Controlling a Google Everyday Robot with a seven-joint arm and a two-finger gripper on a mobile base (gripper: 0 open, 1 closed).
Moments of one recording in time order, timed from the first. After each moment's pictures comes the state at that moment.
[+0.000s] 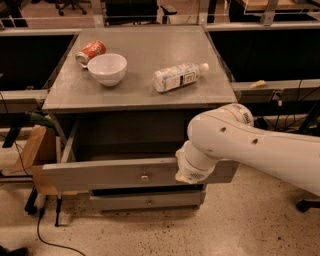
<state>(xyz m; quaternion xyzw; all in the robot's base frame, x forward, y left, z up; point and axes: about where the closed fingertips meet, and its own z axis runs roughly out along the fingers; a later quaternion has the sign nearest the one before) 0.475 -0.069 0.678 -0.69 0.71 0.01 0.14</state>
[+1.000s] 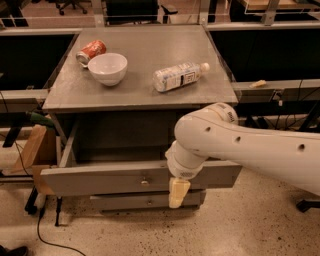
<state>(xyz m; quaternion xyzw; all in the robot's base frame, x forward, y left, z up) 0.487 -0.046 0.675 -0.72 0.68 0.01 0.15</state>
